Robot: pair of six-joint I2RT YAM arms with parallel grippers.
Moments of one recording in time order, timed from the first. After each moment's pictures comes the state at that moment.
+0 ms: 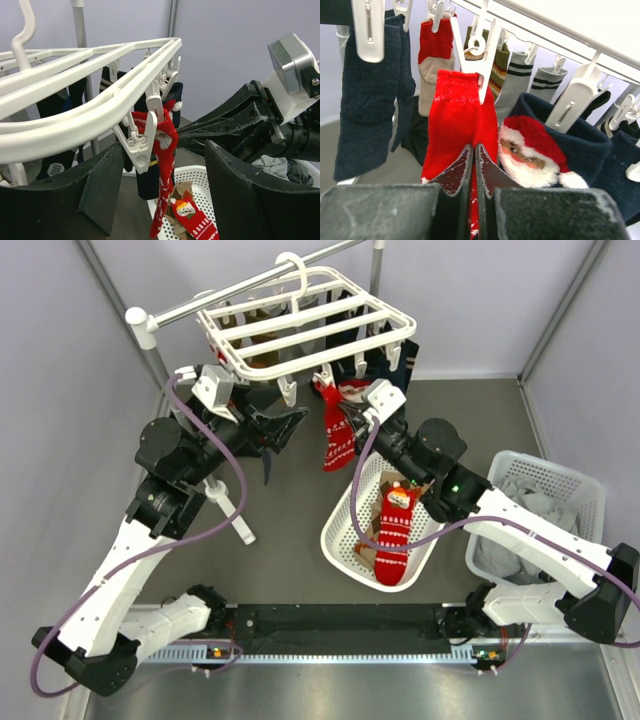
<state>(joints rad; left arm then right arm) -0.52 0.97 1.24 0.02 0.34 -0.21 0.88 1.21 1.15 0.25 0.11 -0.29</state>
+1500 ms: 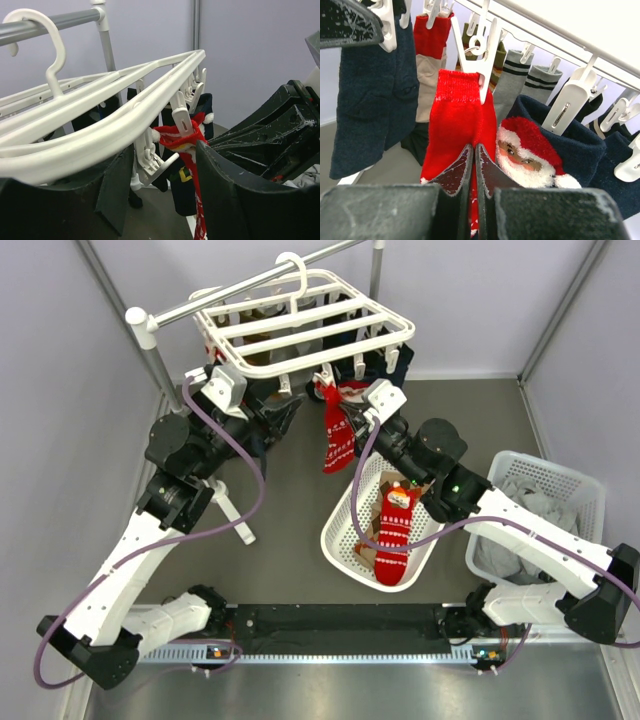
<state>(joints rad) -0.54 1.01 1.22 0.12 0.27 -0.03 0.88 1.20 1.15 0.25 0.11 -0.29</state>
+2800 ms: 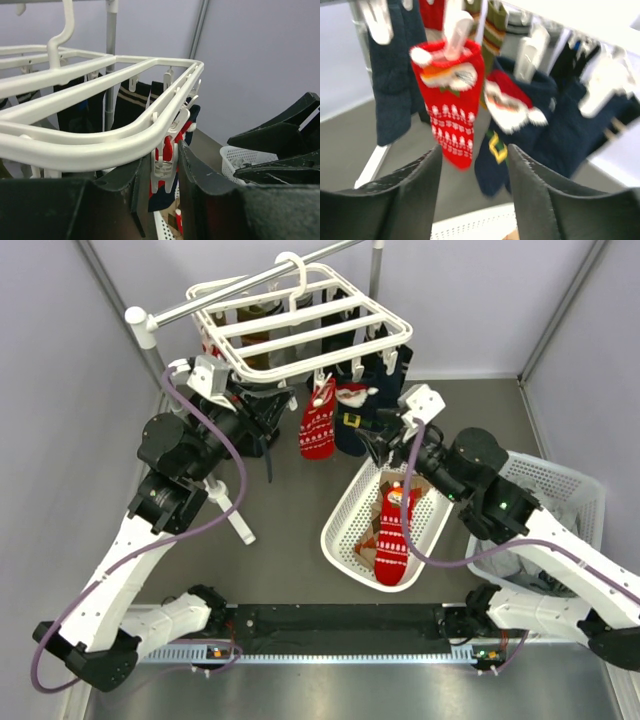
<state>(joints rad) -0.54 0.99 1.26 0.04 0.20 -0.22 0.88 1.02 1.16 -0.04 0.13 -0.17</state>
